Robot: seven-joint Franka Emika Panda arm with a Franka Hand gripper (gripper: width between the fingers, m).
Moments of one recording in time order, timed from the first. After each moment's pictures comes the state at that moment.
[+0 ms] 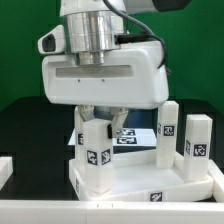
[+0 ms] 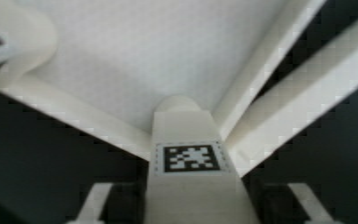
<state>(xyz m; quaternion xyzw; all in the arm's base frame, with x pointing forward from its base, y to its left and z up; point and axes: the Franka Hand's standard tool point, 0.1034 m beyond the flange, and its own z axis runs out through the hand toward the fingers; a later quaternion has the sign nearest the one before) 0.618 -0.044 0.112 -0.92 0.39 -0.03 0.06</state>
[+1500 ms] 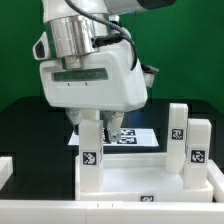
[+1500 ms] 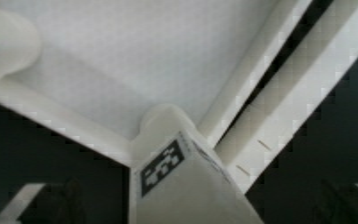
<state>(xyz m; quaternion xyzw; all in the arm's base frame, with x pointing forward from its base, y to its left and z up) 0.612 -0.055 0.106 -0.93 0.35 -0.02 0.09</state>
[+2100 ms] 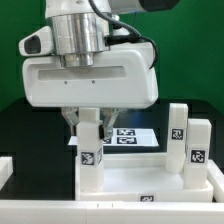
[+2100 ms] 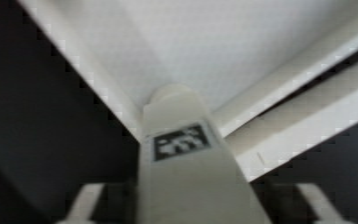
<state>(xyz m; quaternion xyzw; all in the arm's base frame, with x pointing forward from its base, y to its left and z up) 0.614 -0.059 0.108 -0.96 0.28 -0.03 0.06</state>
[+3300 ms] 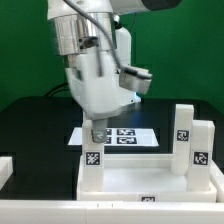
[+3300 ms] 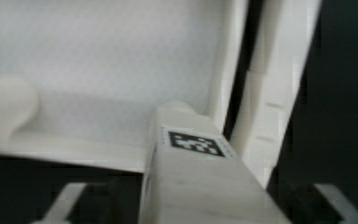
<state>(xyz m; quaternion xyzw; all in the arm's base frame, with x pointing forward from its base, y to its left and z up) 0.616 -0.051 0.109 -0.82 0.56 0.00 0.08</state>
